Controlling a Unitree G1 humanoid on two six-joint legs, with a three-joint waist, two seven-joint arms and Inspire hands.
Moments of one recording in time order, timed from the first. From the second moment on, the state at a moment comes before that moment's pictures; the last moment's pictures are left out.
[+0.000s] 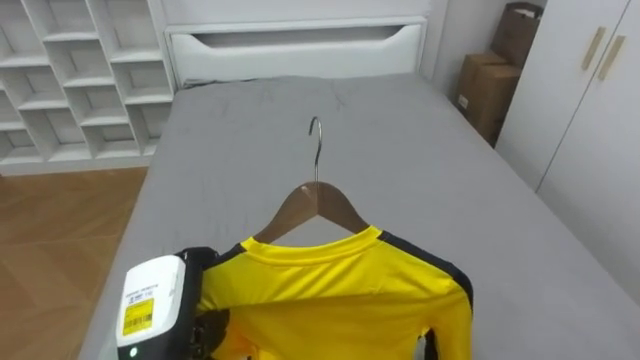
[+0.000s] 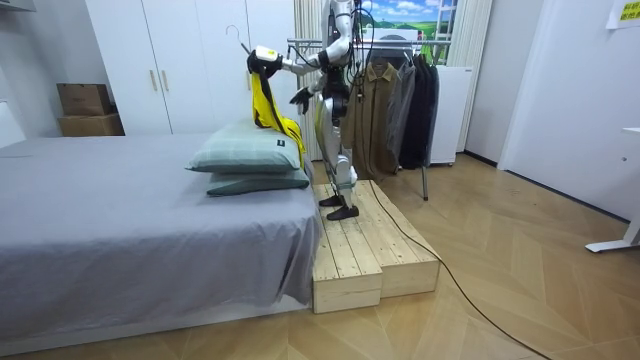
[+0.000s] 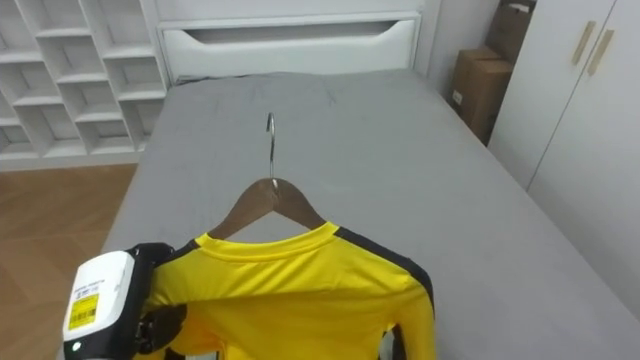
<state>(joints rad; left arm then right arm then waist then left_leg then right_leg) 0.10 0.31 -0.25 0.20 0.76 -0.04 0.64 0.02 -0.28 0.01 1.11 -0.48 0.01 -0.68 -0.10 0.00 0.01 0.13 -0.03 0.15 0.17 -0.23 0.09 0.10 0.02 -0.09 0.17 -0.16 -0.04</state>
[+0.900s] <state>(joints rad) 0.09 0.32 -0.24 0.17 0.70 -0.01 0.62 0.06 -0.27 0.09 0.42 -0.83 -0.03 -0.76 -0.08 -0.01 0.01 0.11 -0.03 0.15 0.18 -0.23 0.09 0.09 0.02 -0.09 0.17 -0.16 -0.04</state>
